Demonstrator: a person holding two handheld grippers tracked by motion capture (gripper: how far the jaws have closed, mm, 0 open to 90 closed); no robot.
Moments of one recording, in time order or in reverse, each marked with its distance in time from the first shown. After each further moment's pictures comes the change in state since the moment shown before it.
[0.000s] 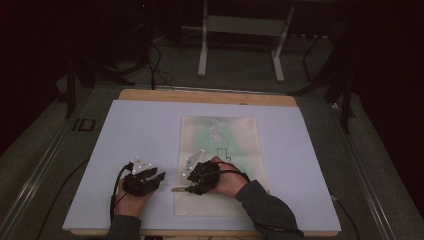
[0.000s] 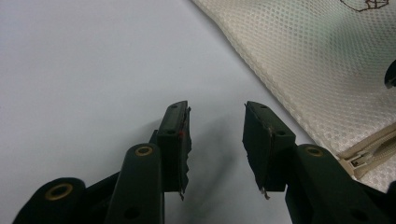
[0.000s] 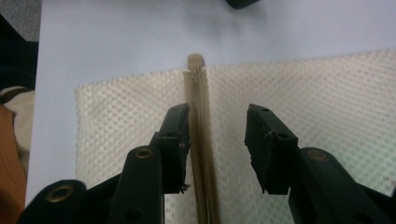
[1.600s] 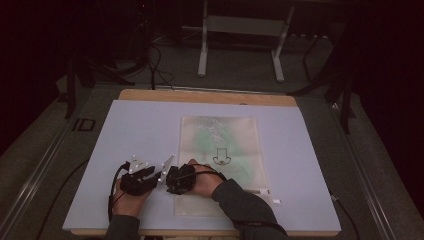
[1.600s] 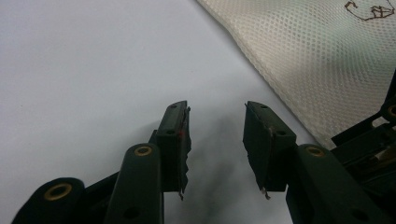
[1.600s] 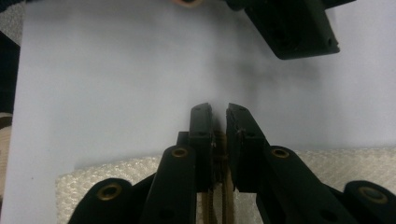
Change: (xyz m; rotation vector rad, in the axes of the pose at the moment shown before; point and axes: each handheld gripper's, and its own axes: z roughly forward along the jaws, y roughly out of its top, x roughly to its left) left arm 0.005 0.000 -0.004 -0.016 0.014 -0.016; right arm 0.008 0.046 0.049 0.059 0.039 -0.042
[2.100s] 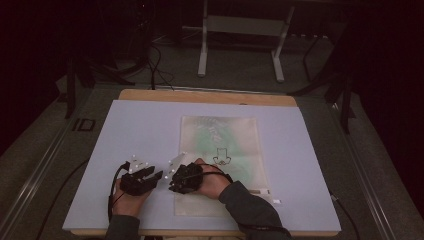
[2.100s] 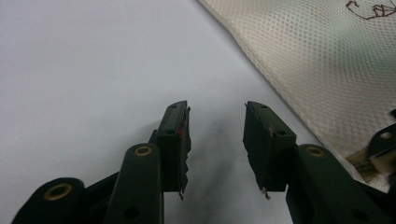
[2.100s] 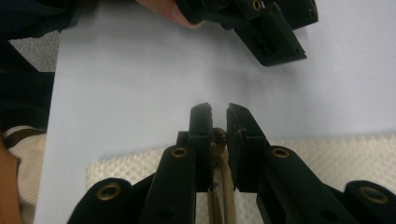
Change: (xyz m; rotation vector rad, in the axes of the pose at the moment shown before) left arm 0.000 0.000 0.000 0.000 0.001 -0.002; right arm 0.005 -0.013 -0.025 -0.109 -0.016 0.015
